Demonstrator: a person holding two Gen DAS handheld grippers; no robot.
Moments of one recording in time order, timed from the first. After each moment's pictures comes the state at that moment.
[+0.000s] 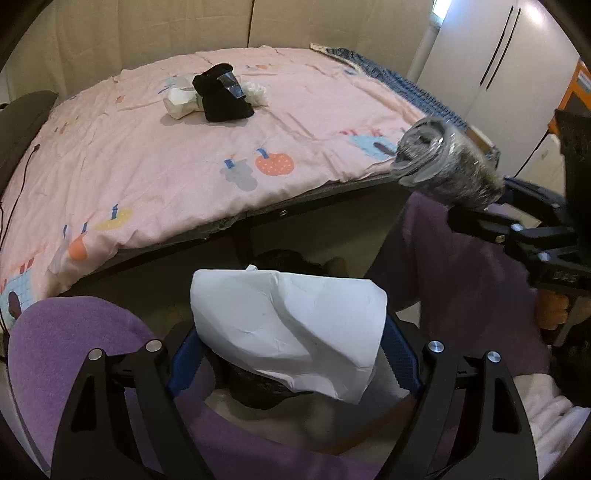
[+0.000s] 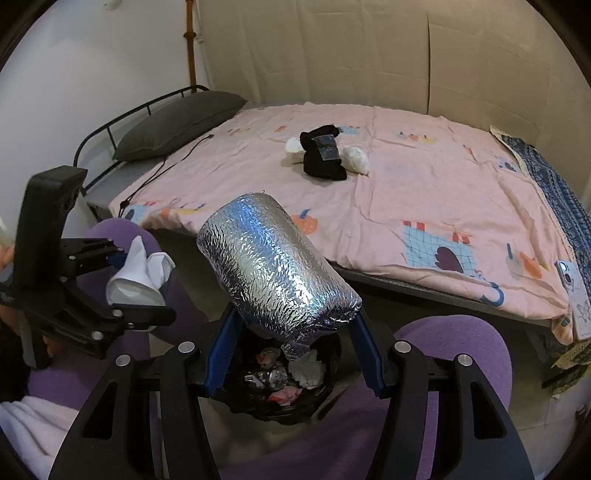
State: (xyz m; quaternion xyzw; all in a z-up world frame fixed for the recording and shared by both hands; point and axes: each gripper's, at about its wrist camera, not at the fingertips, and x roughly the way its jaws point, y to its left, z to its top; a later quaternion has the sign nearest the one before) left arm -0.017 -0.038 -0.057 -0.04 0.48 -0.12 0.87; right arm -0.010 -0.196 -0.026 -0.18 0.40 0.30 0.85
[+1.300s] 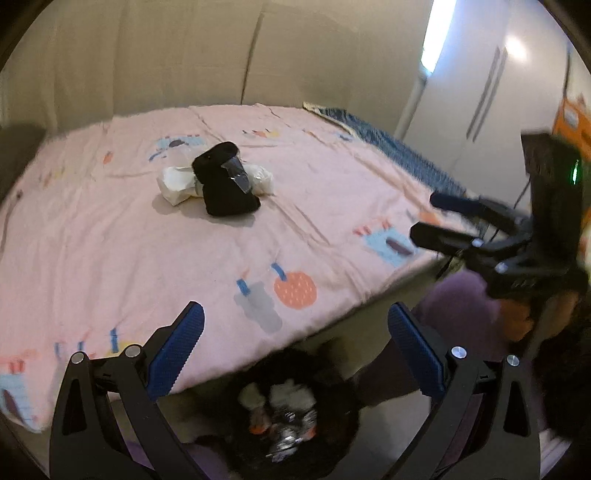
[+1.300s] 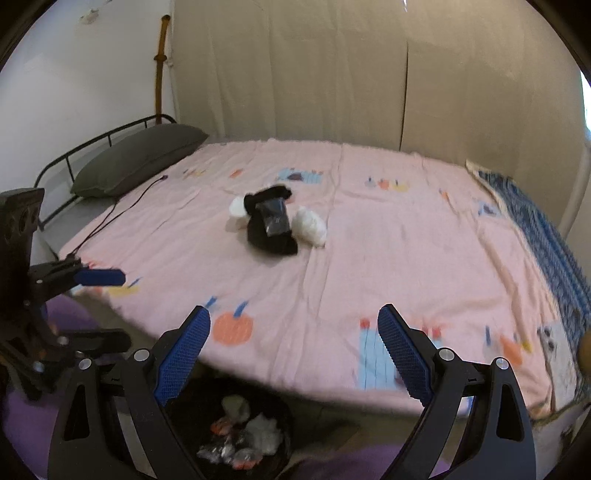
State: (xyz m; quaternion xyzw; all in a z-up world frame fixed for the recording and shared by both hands) left arm 0.072 -0.001 -0.036 -0.08 0.37 -0.15 0.91; right arm 0.101 -0.158 -0.009 -0.19 0.32 0.25 0.89
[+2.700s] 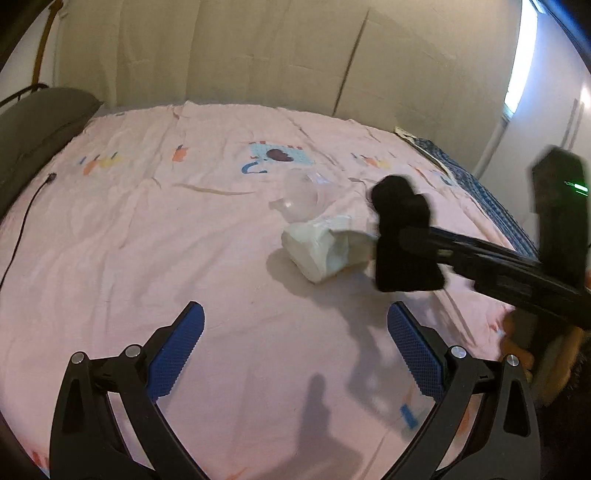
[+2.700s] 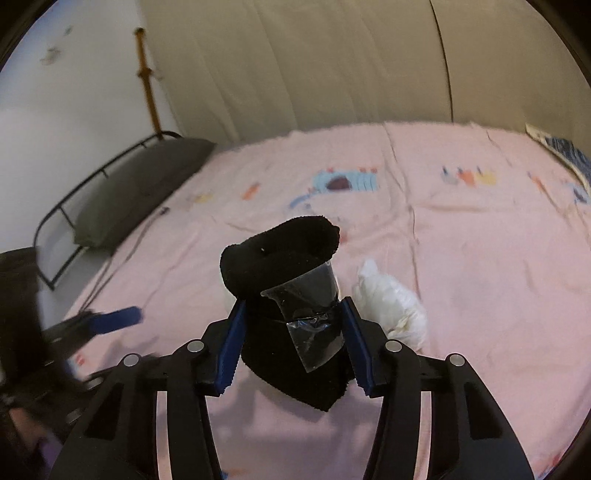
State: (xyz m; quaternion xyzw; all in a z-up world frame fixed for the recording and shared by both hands) left arm 0.202 0.101 -0.073 -0.12 0.37 -0.01 0.92; right arm 0.263 -0.044 -0.071 -0.09 0.37 0.32 0.87
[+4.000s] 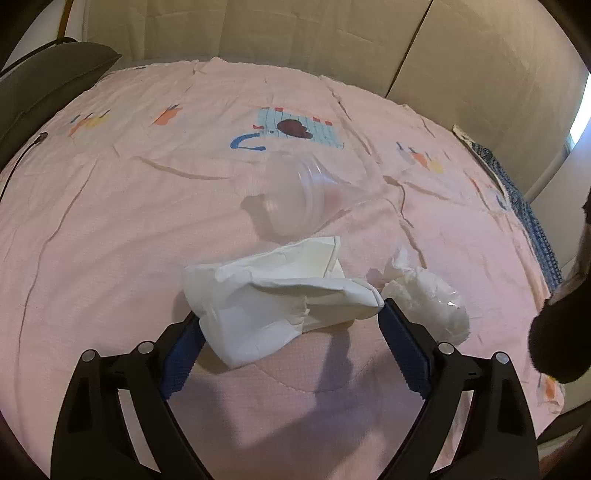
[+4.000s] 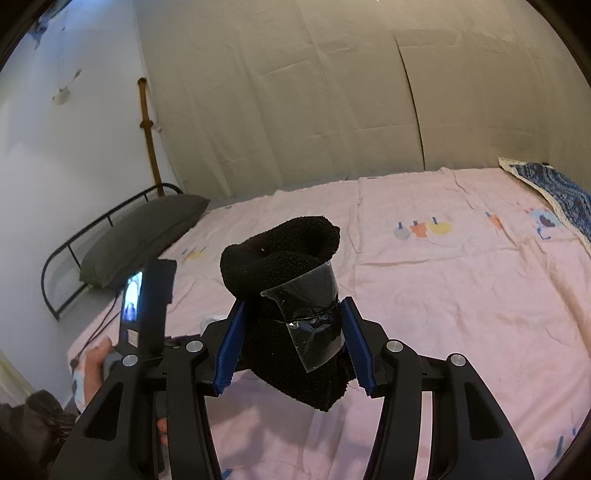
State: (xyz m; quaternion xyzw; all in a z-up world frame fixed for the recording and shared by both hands) left arm 0.300 0.060 -0.101 -0.18 0.43 0.08 0.88; right arm 0.259 -0.111 -0.012 -0.05 0.29 0.32 0.90
